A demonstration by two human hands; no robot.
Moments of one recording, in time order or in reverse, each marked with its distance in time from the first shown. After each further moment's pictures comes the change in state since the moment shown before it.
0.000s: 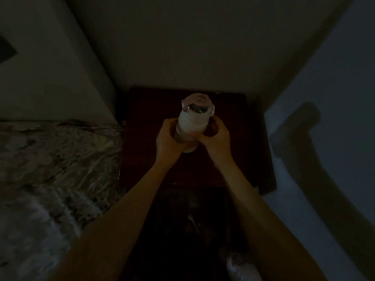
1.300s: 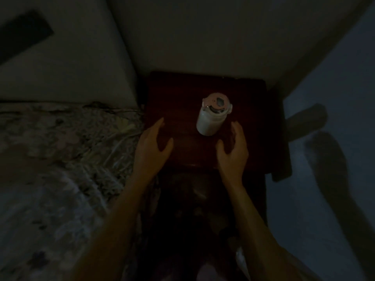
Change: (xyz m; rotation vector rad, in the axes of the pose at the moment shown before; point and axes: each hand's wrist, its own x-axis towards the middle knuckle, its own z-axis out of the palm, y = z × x) left_hand -0.059 -0.020 -0.093 0.469 0.073 0.171; right_hand -0.082 0.016 0.020 -0.250 0.268 -0.110
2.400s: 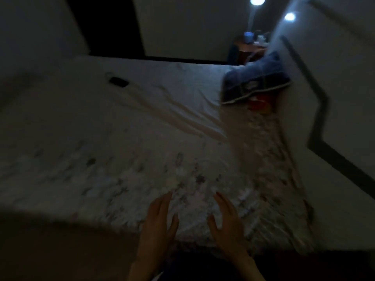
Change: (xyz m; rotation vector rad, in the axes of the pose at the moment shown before) left_hand -0.354 0.125 -0.132 0.379 1.160 -1.074; right_hand -0.226 -0.175 0.059 0.112 -1.584 -1.291
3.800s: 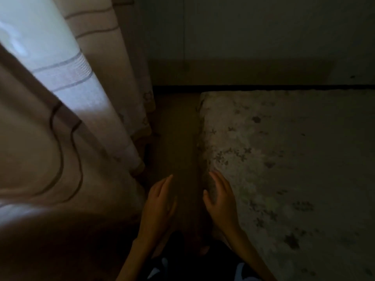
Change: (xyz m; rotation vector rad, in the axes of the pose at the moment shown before) left_hand -0.104 -0.453 -0.347 0.154 0.767 -1.089; right_hand 0.091 -0.474 0.580 0.268 -1.049 -0.807
